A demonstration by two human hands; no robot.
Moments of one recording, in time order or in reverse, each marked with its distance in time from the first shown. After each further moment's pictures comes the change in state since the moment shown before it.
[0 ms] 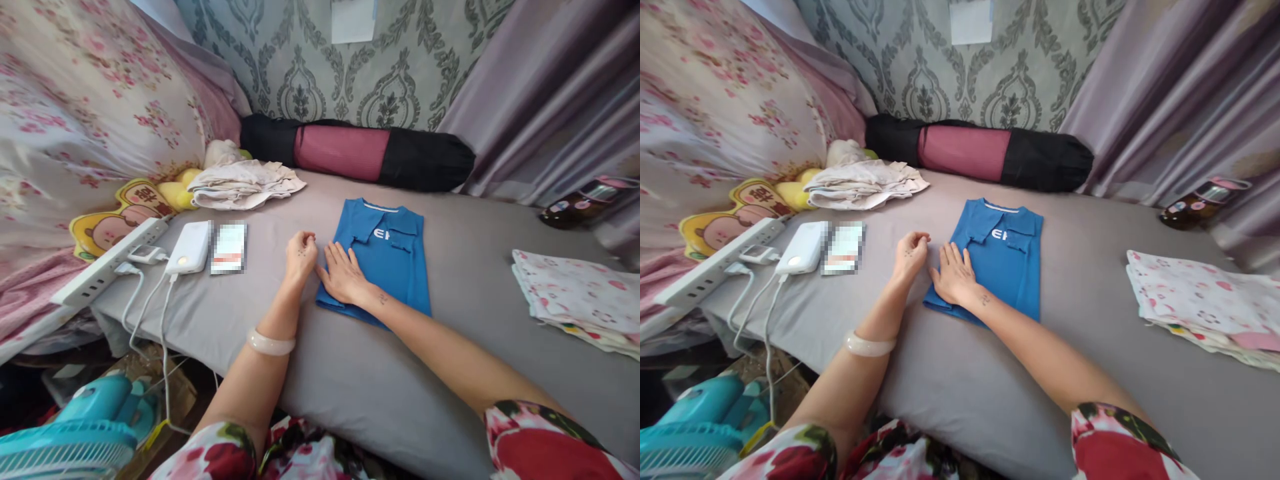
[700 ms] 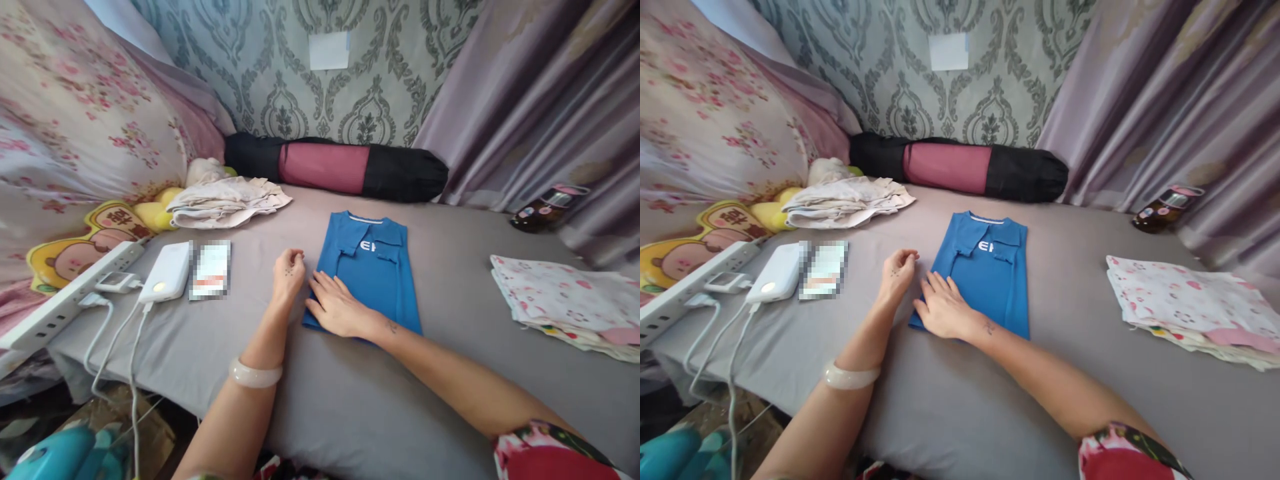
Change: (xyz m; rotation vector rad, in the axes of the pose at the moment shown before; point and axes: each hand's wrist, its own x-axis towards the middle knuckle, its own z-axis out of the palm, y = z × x) left_hand 0.001 -0.008 0.007 -0.045 -0.019 -0.015; right_hand -0.032 -0.001 -0.013 0.163 -0.022 -0.142
